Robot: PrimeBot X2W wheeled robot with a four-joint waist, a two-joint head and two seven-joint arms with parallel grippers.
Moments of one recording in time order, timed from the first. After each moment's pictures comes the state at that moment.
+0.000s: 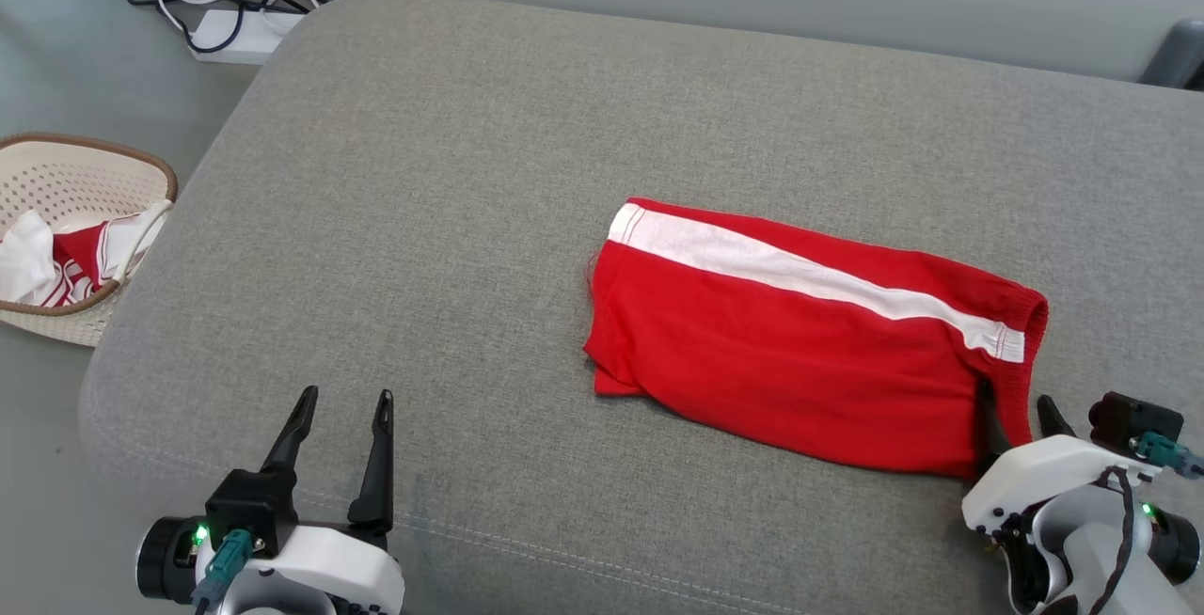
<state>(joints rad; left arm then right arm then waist) -0.07 0.04 -0.02 0.30 -0.09 -0.04 -0.25 -0.46 -0.05 -0.14 1.01 0.25 0.13 -0.26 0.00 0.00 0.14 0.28</state>
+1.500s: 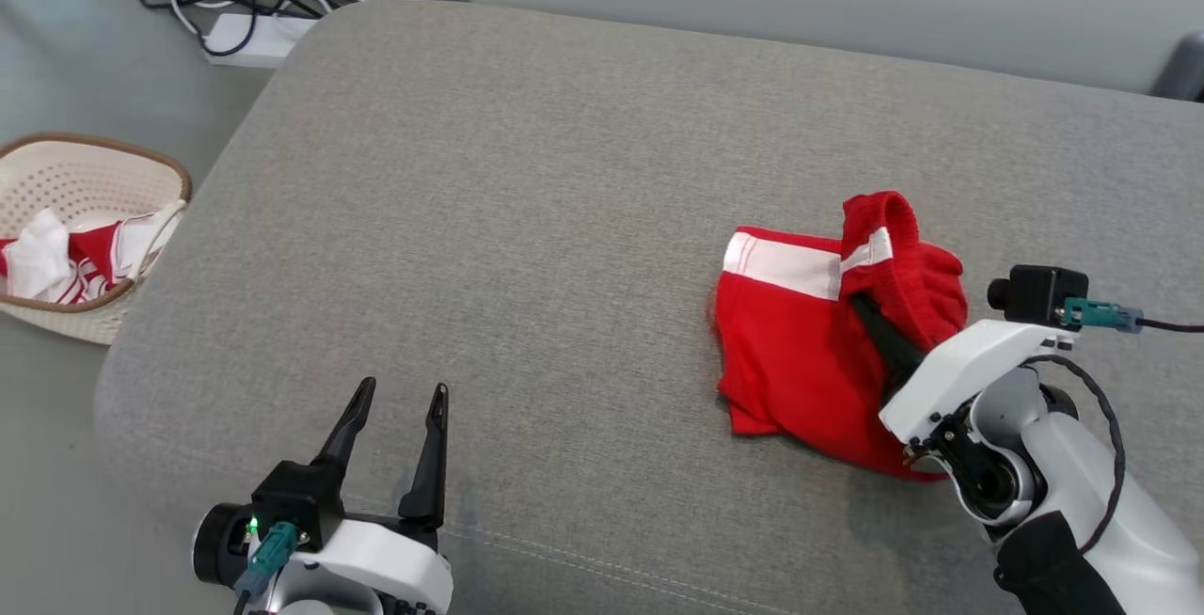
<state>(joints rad) -0.09 0.04 -0.13 0.29 -0.17 -0.02 -0.25 -0.50 -0.18 0.38 0.61 0.88 0.13 0.08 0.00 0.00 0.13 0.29</state>
